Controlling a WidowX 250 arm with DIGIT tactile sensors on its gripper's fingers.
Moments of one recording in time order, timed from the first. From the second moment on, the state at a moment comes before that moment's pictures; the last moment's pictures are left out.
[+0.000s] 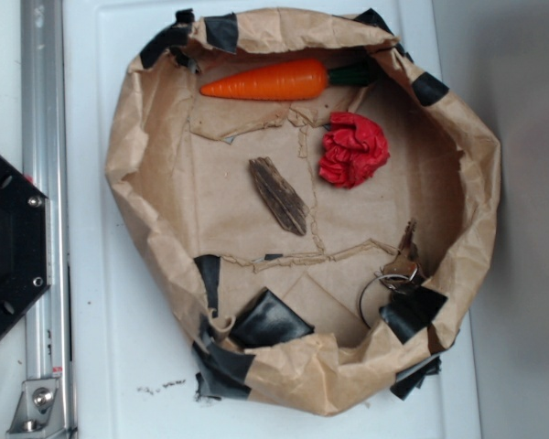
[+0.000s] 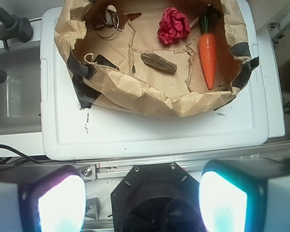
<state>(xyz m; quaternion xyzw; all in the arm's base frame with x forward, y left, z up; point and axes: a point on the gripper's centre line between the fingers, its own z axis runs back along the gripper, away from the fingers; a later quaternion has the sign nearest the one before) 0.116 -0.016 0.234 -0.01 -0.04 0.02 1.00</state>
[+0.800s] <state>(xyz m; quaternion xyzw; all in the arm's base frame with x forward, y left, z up) 0.217 0.015 0.147 -0.05 0.05 -0.17 0.98</state>
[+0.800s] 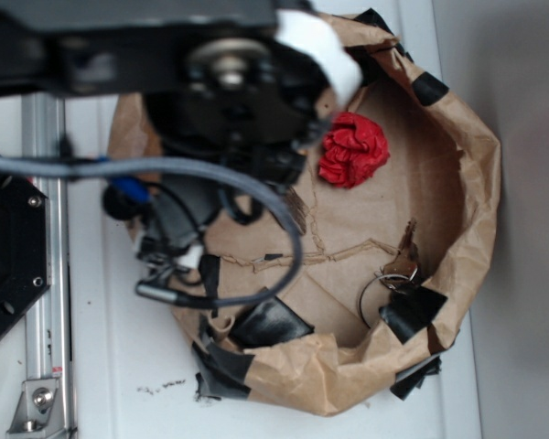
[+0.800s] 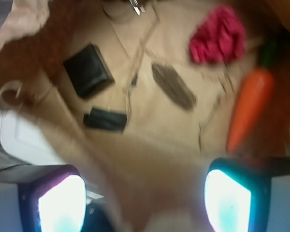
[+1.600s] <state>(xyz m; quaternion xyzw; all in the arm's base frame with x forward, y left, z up) 0.248 0.020 0.043 -0.03 0.00 -0.13 0.99</state>
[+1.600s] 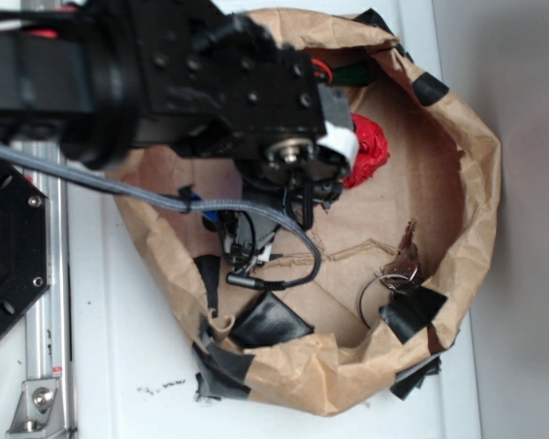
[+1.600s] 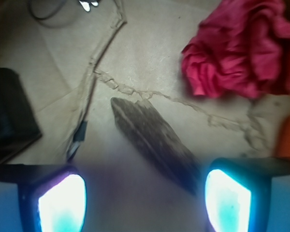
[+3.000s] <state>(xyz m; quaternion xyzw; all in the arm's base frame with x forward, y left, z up) 0.237 0.021 0.100 -0.11 0.01 -0.09 0.99</state>
